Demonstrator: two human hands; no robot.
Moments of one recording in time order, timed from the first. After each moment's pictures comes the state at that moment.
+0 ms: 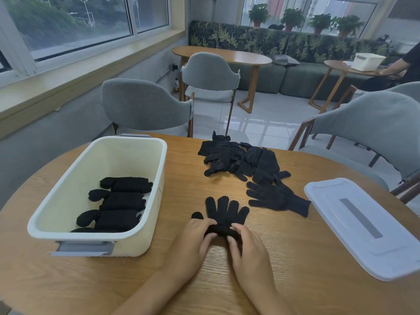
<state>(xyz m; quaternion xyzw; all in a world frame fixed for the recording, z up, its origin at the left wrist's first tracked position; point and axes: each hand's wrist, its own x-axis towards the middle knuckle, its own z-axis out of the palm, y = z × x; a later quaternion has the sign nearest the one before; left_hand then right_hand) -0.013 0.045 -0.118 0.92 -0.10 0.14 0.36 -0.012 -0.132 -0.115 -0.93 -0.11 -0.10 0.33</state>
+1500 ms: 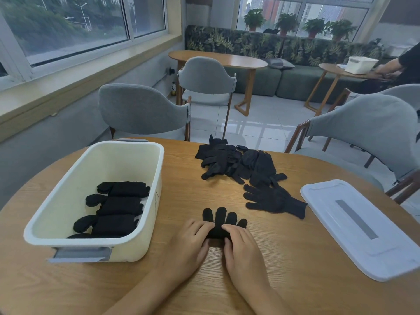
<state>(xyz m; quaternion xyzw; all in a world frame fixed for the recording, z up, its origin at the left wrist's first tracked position) -0.007 0.057 -0.125 0.93 -0.19 0.17 0.26 -0.006 -0.127 -0.117 -0.93 -0.19 -0.15 0.26</state>
